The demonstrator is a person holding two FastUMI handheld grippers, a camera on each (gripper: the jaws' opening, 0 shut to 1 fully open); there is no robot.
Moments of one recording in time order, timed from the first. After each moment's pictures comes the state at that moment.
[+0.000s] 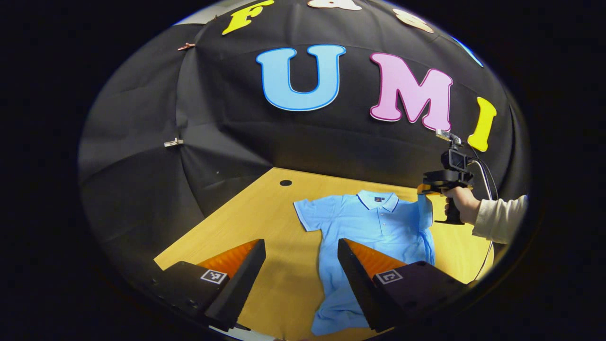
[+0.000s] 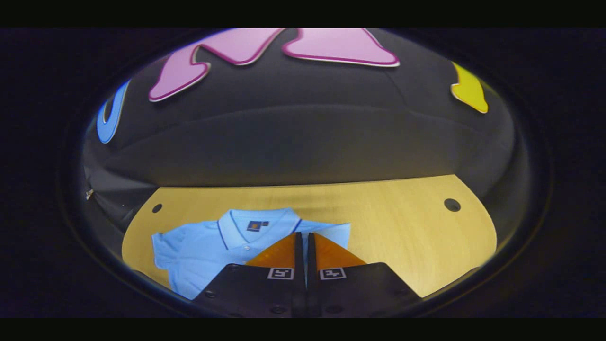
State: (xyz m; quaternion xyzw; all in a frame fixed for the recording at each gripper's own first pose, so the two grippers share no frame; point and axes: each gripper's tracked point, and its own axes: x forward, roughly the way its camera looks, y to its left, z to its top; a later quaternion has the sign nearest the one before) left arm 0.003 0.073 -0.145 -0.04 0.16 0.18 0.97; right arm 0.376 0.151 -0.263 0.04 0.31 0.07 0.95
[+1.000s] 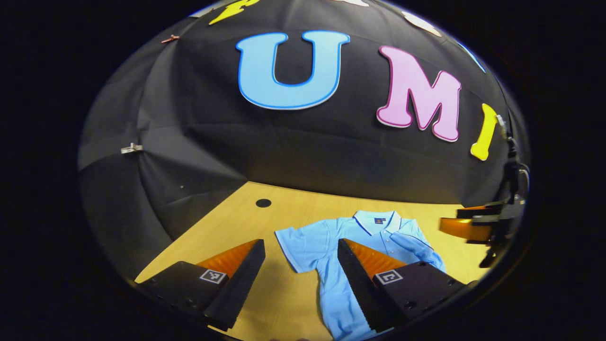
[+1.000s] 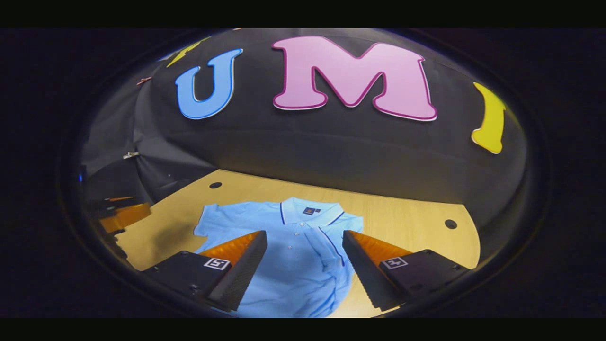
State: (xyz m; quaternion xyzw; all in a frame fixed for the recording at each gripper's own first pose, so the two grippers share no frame) left arm 0.193 0.120 -0.171 -0.04 0.15 0.09 0.98; right arm 0.237 0.163 -0.180 -0.04 0.24 0.19 0.95
